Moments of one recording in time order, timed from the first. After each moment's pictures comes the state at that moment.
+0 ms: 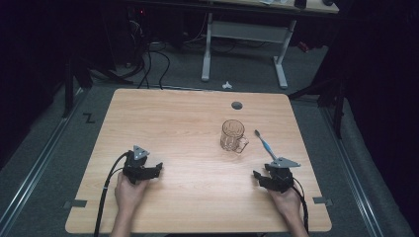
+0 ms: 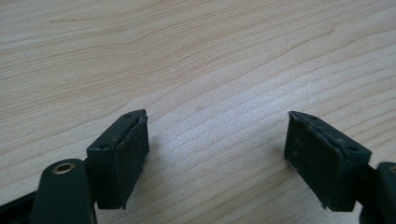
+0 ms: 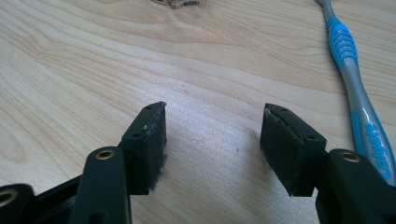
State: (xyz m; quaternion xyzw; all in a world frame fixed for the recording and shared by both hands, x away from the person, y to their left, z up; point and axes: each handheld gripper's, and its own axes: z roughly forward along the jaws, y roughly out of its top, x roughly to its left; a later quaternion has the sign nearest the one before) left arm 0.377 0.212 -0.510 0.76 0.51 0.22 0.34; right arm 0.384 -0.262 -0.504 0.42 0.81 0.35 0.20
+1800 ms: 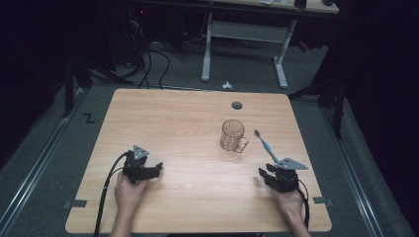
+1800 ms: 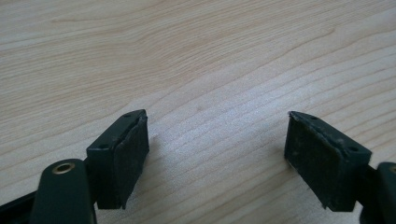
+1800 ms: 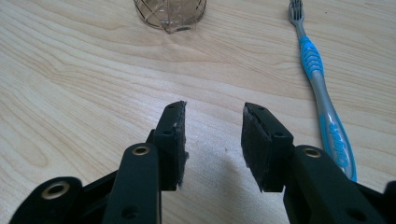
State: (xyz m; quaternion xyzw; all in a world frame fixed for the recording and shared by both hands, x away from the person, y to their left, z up) left arm 0.377 0.212 -0.510 0.76 0.51 0.22 0.34; right arm 0.373 -0.269 -0.489 0.43 0.79 0.37 0.21
